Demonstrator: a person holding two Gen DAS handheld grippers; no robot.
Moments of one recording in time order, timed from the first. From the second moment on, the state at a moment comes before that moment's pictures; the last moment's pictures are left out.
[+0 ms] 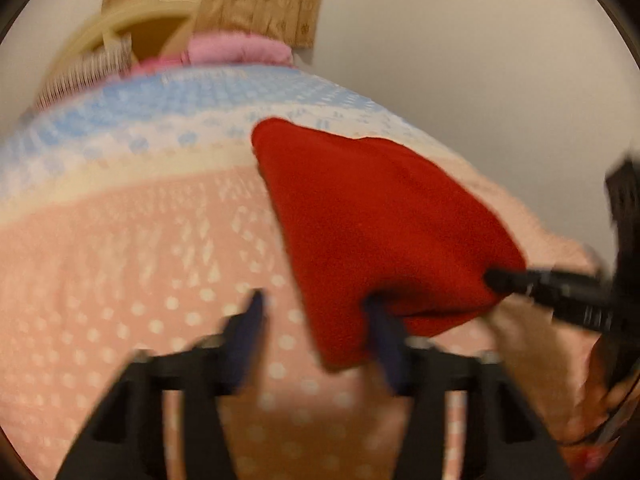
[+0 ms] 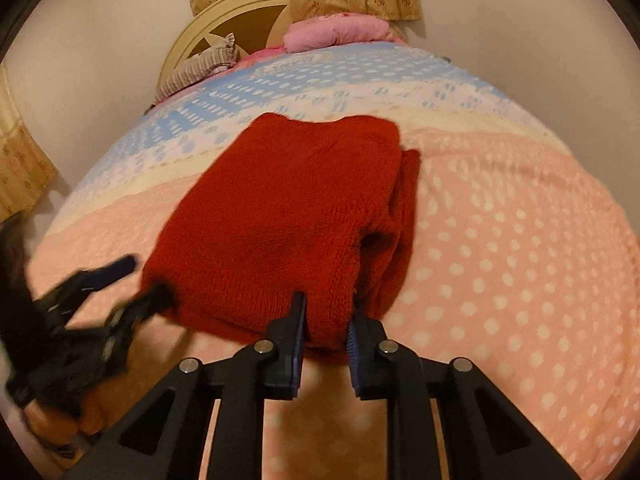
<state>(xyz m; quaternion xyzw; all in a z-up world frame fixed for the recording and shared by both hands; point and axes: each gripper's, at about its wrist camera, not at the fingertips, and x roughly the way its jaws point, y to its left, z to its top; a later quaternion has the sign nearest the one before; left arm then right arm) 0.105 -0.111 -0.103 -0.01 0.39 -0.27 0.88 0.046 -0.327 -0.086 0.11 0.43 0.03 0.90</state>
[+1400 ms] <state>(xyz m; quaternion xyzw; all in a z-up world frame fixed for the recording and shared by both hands) 0.148 -0.147 -0.095 0.01 0.40 -0.21 0.90 0.087 -0.349 -0.095 0.11 0.40 -0.02 0.91</state>
